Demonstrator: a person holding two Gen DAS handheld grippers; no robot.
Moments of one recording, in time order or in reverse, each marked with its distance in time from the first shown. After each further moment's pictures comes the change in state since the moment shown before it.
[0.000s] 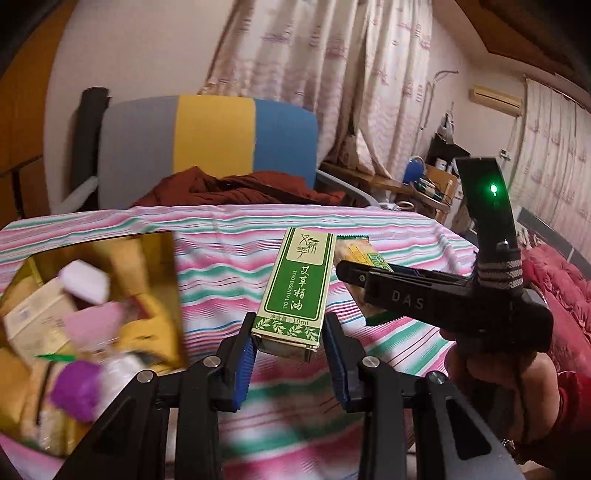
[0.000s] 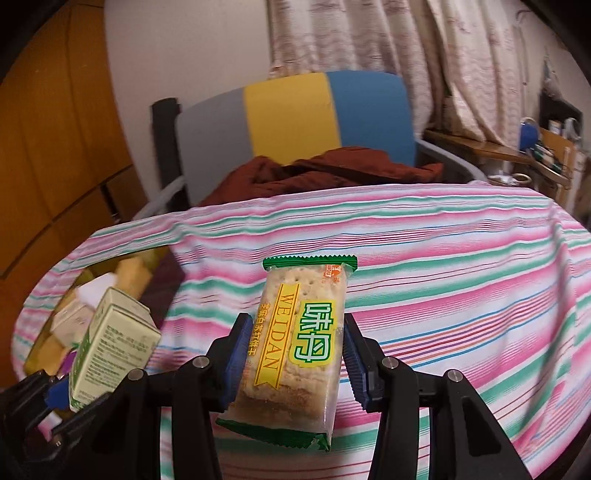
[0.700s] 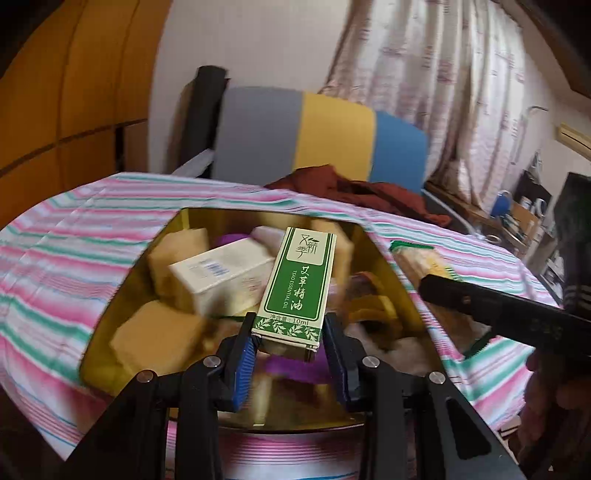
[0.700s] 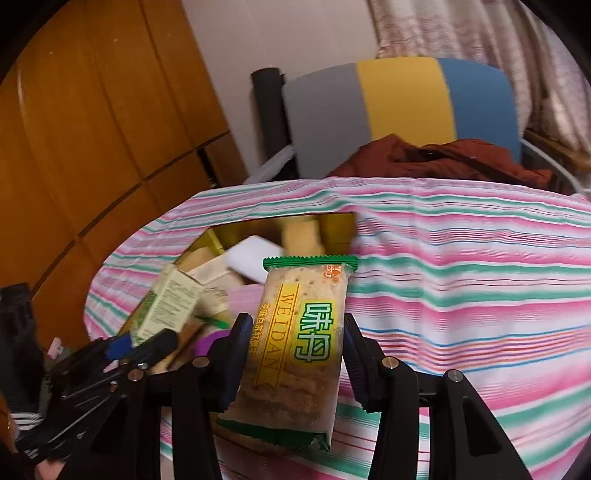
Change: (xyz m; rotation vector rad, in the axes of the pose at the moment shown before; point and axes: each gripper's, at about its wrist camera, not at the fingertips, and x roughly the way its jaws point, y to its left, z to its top) left arm -0.063 0.144 -0.034 -0.214 -0.004 0.314; right arm 0.004 0.149 -0.014 -0.115 0.097 0.332
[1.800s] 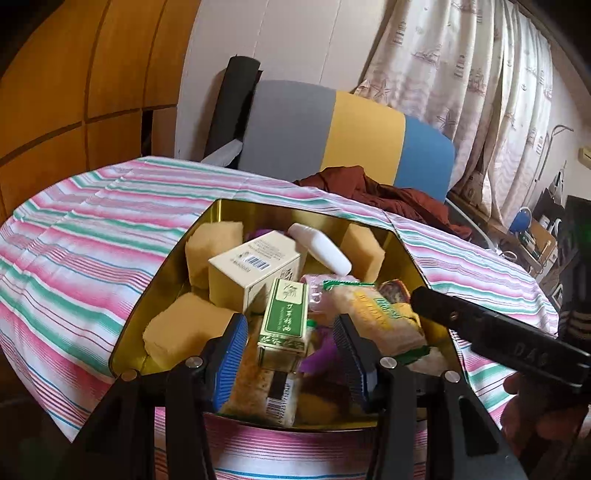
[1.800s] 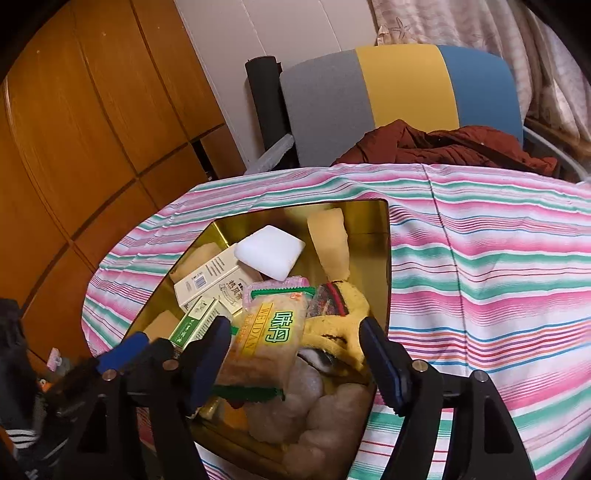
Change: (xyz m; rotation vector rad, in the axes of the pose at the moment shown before) left arm -0.007 0.013 0.006 -0.075 0.022 0.054; right arm 0.032 0.024 0.006 0.035 0.034 -0.029
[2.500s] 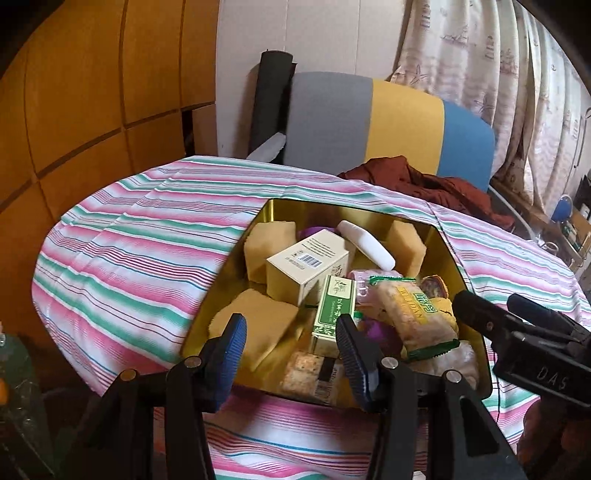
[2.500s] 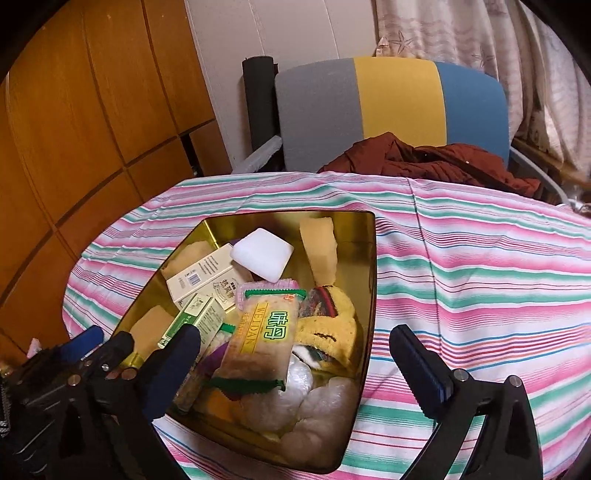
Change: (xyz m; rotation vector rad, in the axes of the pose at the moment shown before) left arm -0.025 0.005 0.012 0.005 0.057 0.215; right arm -0.015 0.020 0.003 -0.057 0.003 -0.112
